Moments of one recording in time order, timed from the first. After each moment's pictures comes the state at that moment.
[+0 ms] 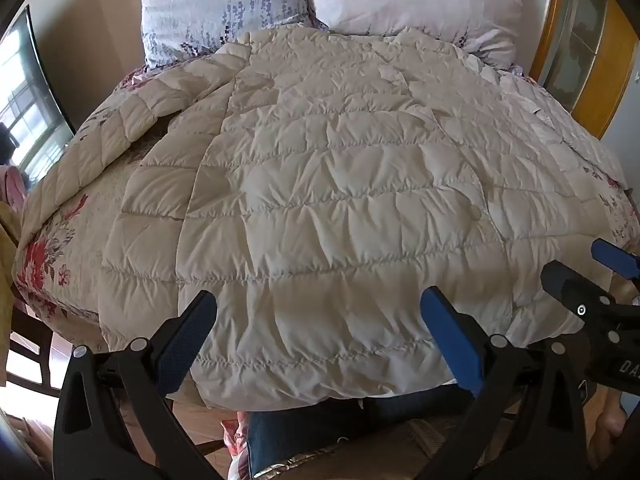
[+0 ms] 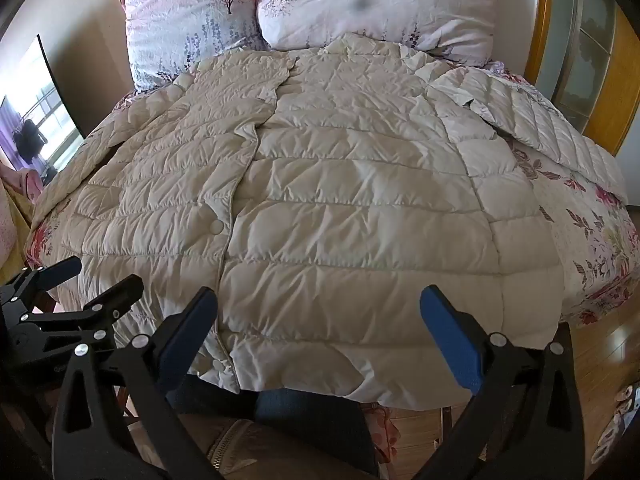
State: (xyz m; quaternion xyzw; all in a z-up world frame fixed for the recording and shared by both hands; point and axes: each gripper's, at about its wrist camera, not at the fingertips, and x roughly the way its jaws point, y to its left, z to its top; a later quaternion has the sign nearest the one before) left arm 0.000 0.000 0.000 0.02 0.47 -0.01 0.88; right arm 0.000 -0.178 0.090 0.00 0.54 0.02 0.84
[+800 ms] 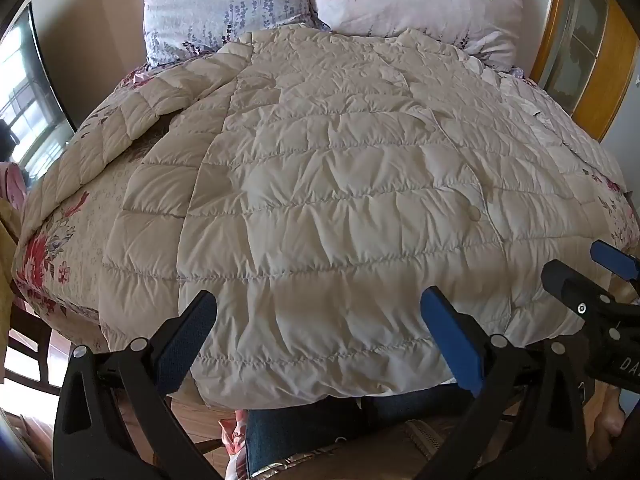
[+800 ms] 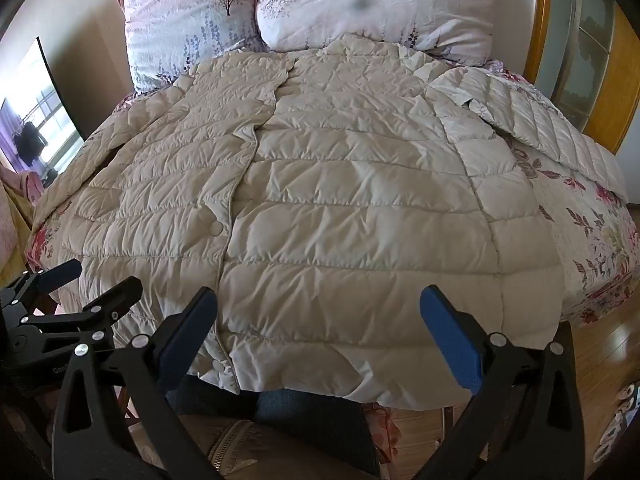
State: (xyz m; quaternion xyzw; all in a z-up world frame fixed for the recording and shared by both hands) left arm 0.000 0.000 0.000 0.02 0.47 -0.01 0.88; right arm 0.000 -0.179 0.091 0.00 0.53 0.02 0.85
